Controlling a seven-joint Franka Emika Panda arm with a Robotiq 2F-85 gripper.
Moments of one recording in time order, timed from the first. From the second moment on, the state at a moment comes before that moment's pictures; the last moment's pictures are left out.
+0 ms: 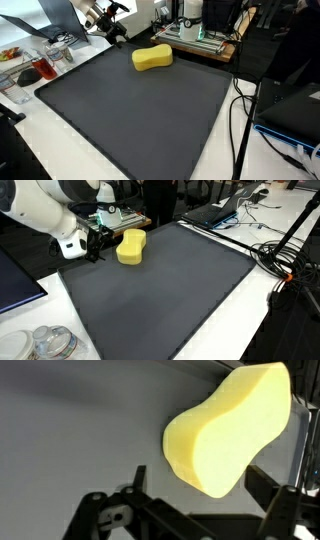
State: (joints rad) arm -0.43 0.44 -0.20 -1.96 0.38 1.82 -1.04
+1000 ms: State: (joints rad) arm -0.19 0.37 -0.10 -1.98 0.04 2.00 -0.84
